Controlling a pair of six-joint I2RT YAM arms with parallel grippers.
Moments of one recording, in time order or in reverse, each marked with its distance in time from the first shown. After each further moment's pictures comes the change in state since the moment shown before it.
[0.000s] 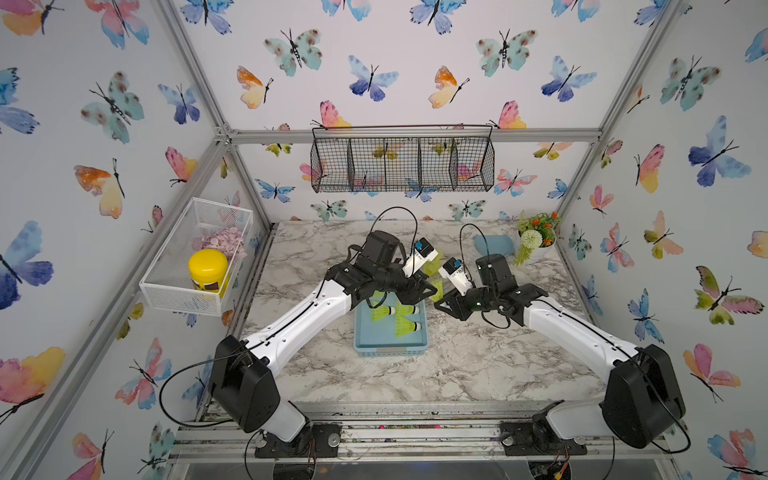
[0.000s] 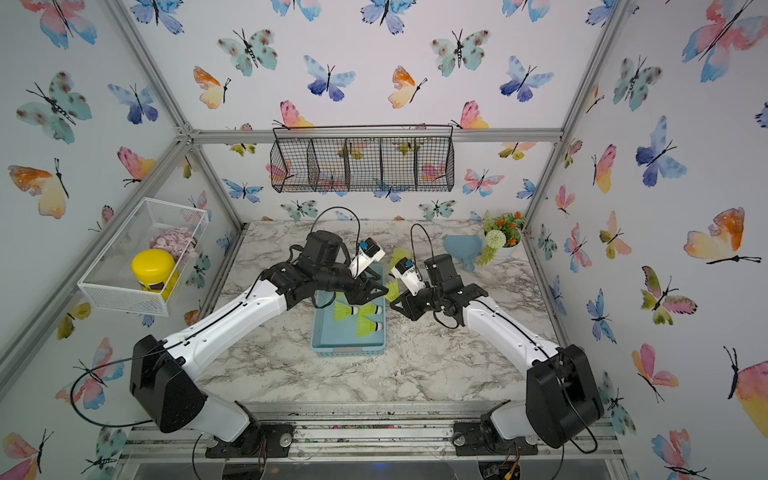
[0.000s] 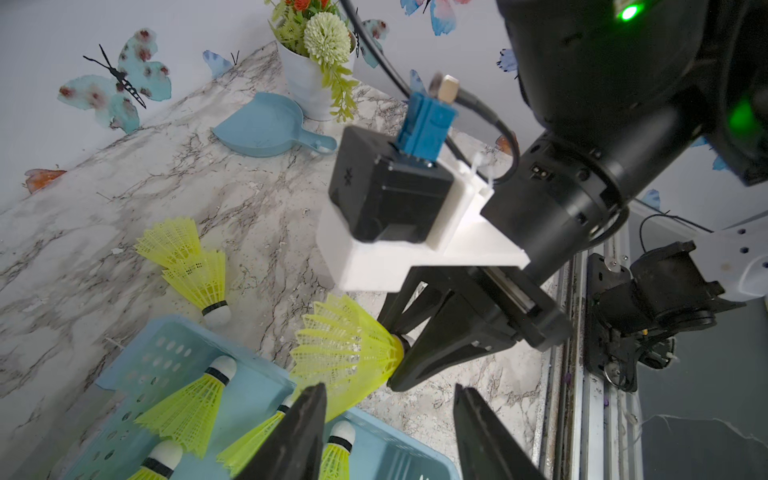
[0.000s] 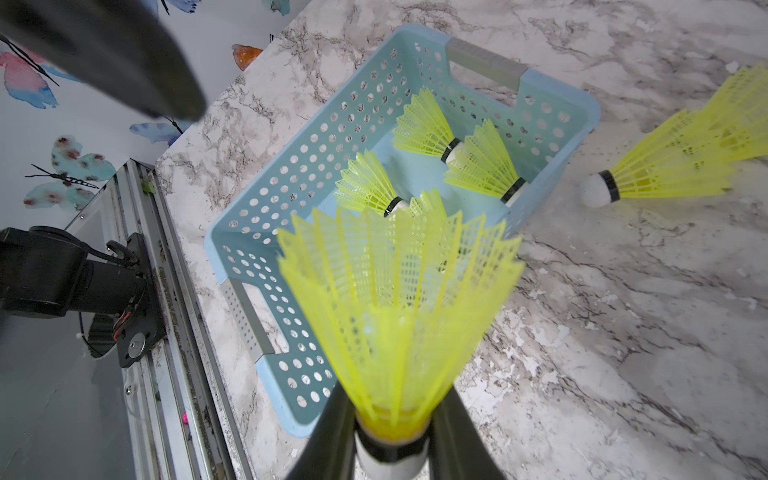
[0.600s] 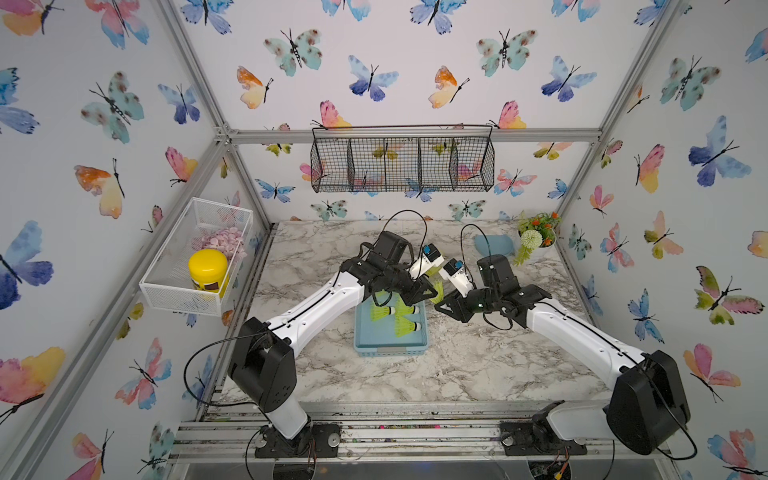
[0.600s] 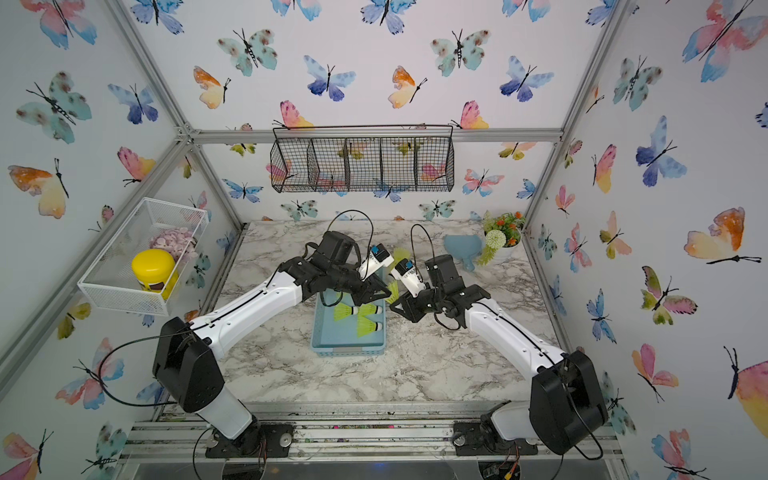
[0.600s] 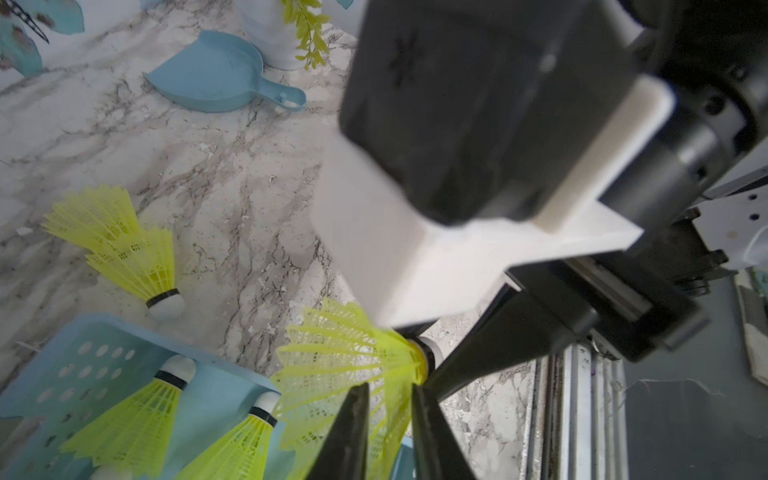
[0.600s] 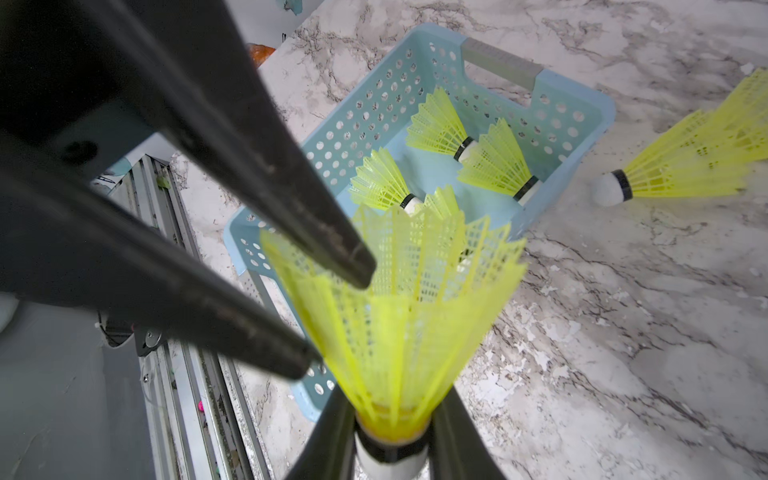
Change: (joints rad) left arm 0.001 0.119 0.063 -0.072 0.074 0.039; right arm 0.008 -0.032 0.000 -0.034 -0.010 -0.001
